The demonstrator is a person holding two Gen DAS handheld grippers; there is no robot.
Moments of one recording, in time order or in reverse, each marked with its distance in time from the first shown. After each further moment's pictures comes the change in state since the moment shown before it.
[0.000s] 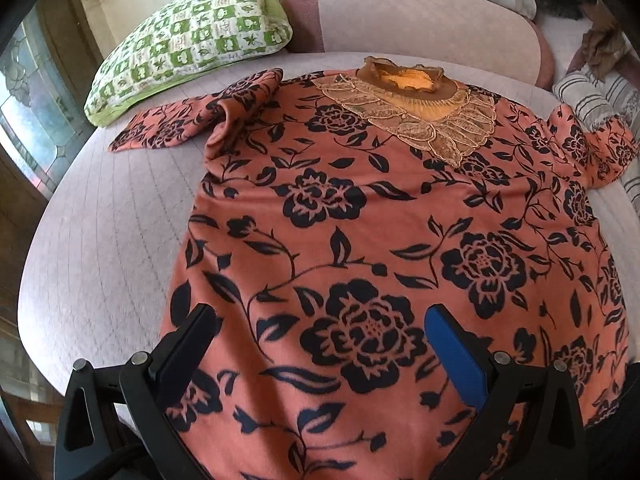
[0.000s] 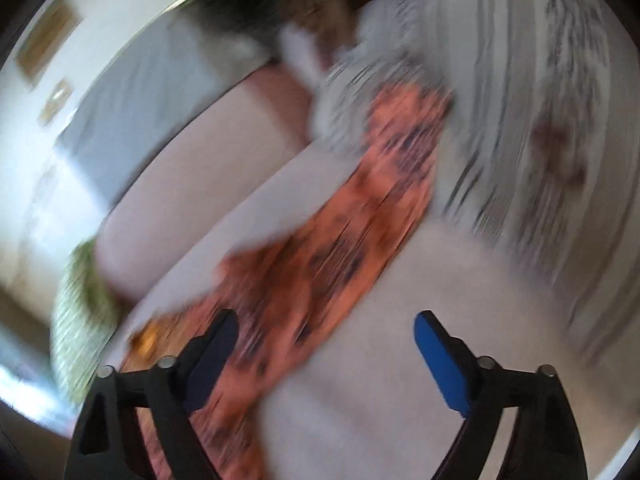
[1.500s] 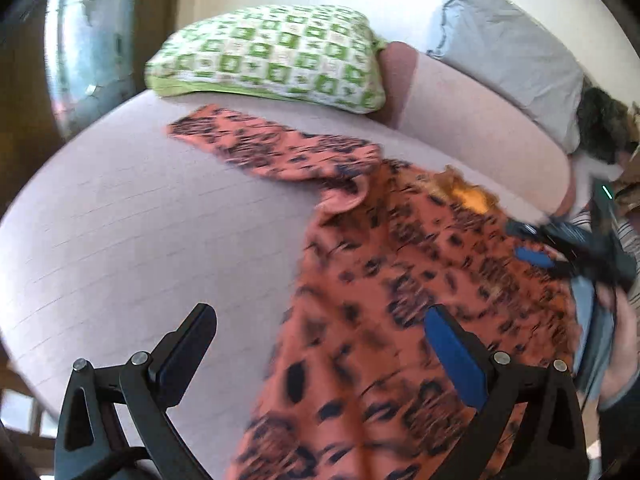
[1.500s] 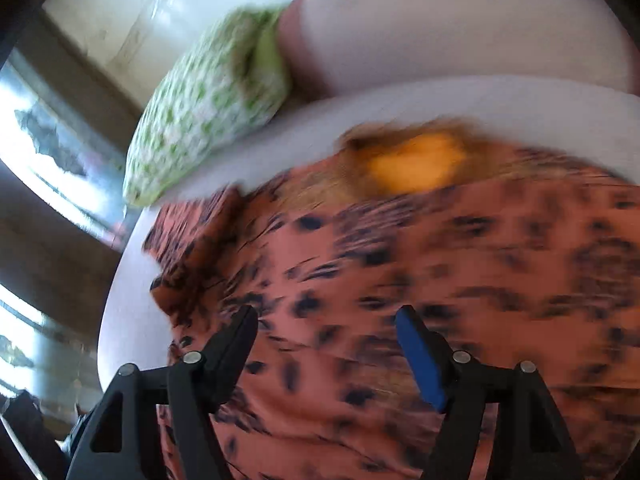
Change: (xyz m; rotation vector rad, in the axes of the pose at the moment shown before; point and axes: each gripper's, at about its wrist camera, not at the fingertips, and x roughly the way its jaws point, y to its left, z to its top) left arm -0.002 0.126 0.031 -0.343 -0.164 -0.165; right arm 0.107 0.336 -0.182 -0.523 0.443 0.432
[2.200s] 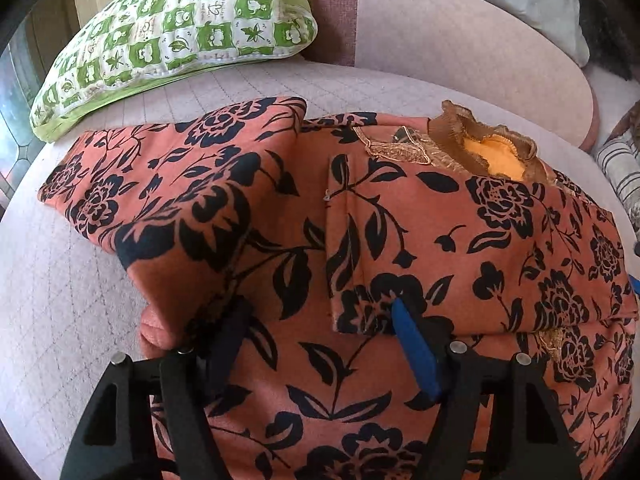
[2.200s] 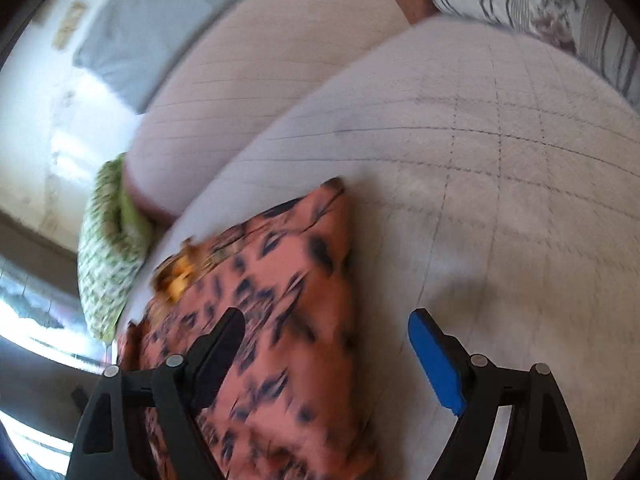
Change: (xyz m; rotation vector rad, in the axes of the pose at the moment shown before) left arm 0.165 -0.083 0.042 0.231 0.165 0.085; right arm -0.072 -0.241 0.004 0.437 -0.111 -0.073
